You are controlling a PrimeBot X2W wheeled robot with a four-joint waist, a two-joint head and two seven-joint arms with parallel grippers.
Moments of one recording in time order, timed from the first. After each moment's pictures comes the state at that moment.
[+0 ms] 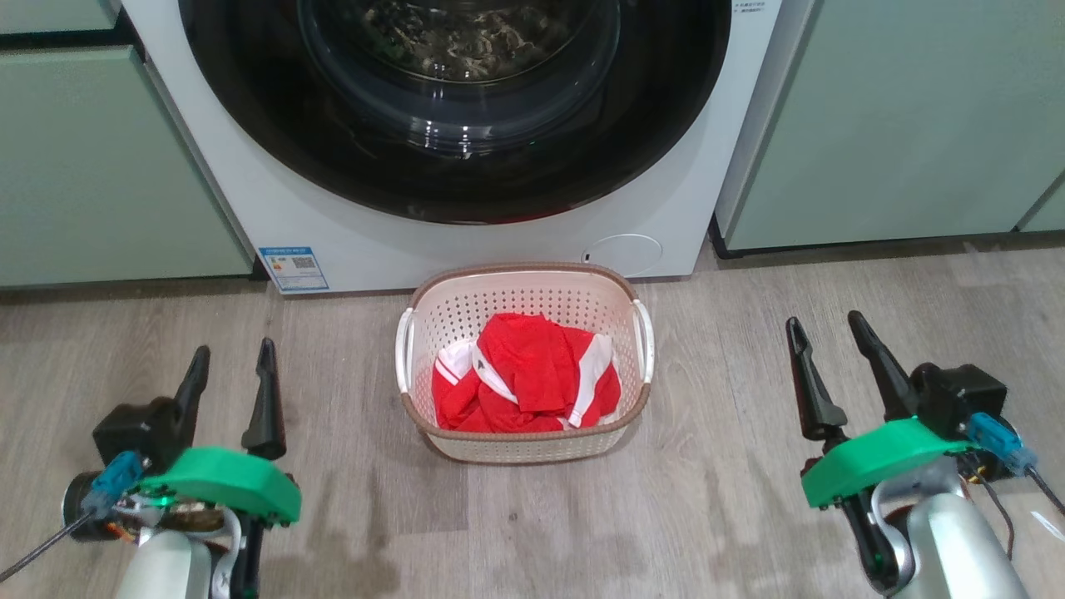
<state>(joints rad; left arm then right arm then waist) -0.10 0.13 -0.03 0.25 -0.31 0.01 -0.21 -0.11 -0.05 -0.02 0.27 0.21 0.13 -0.18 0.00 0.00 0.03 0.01</state>
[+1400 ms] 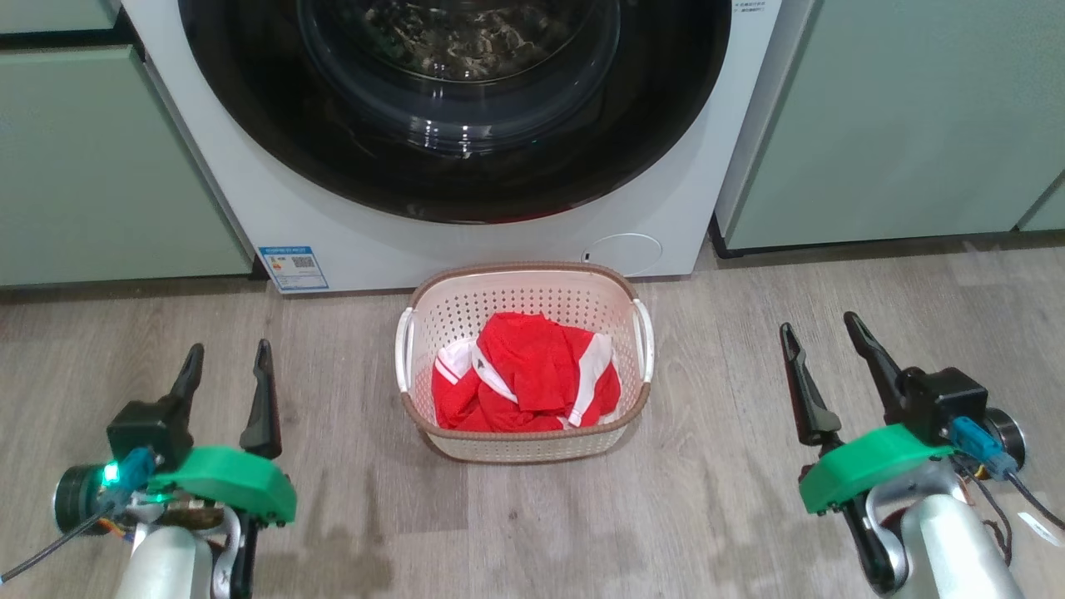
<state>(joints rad) -0.13 0.12 0.00 0.31 -0.19 0.00 -0.25 -0.12 -0.05 -0.02 0.28 0.09 0.13 -0.20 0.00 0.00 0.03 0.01</state>
